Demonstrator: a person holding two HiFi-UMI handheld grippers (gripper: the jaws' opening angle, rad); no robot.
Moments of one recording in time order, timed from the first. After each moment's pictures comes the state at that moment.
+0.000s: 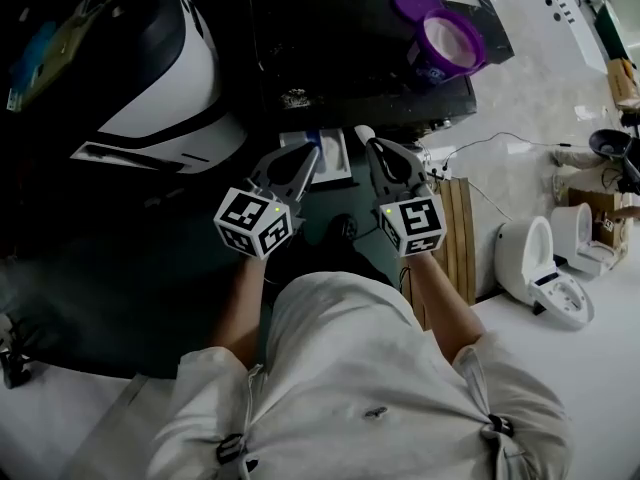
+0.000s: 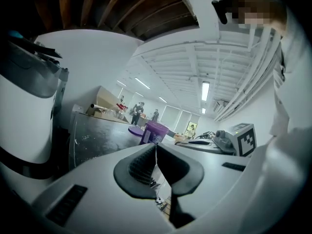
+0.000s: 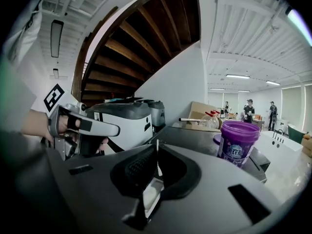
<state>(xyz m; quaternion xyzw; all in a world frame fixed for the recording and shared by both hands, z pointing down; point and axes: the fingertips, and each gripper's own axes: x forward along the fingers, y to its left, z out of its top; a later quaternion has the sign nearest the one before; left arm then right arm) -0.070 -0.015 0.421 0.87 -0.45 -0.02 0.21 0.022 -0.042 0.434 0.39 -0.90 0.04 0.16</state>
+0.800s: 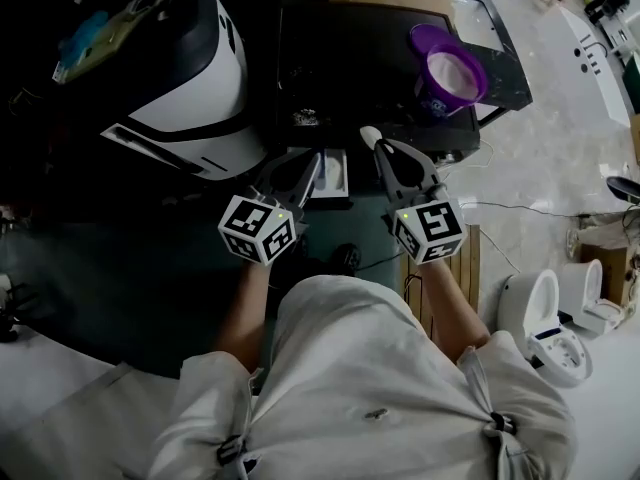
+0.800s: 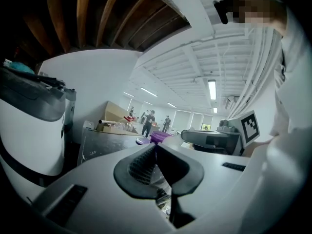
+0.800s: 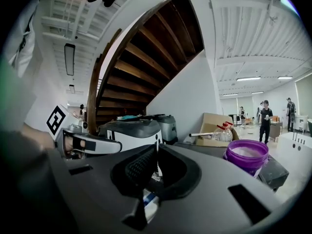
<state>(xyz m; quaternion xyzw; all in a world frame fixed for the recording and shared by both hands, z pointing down) -0.051 -0.012 0.378 0.84 -0.53 -0.02 0.15 0.042 -0.052 0.361 0.31 -0.95 0.03 0.08</state>
